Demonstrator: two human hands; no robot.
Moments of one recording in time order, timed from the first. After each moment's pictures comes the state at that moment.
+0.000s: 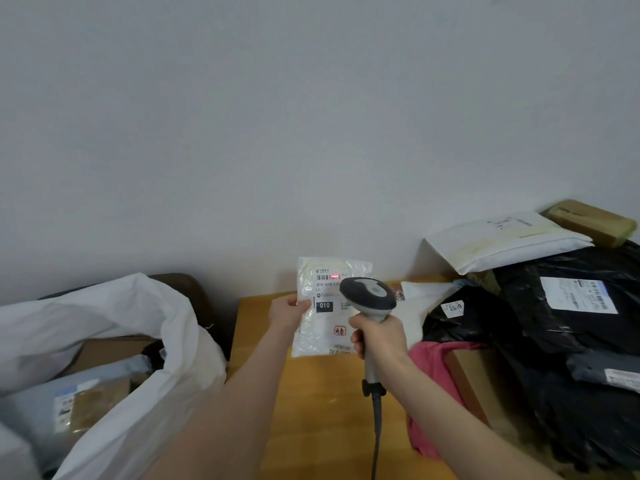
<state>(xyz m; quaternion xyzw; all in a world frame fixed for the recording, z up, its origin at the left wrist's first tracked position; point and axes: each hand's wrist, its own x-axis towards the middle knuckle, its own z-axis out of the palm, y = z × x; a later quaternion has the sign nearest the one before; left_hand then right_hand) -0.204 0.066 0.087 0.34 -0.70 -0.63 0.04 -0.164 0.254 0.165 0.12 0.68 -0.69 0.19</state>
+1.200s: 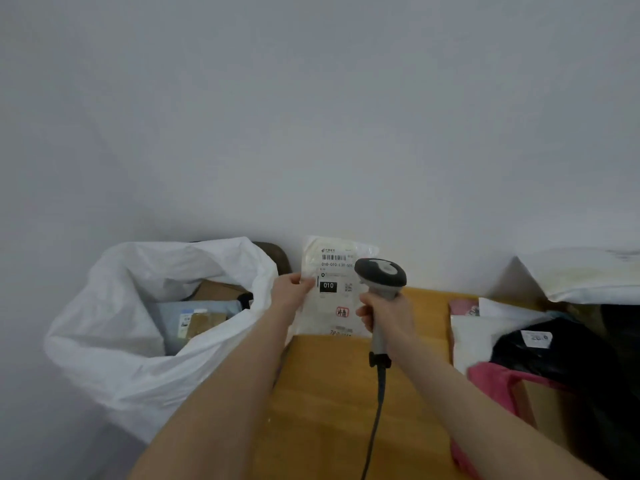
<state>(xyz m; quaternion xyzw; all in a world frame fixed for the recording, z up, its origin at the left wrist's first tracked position) -0.099 0.035 0.161 0.42 -0.70 -0.55 0.18 -0.144 0.225 0.190 -0.04 0.67 -0.69 0.29</state>
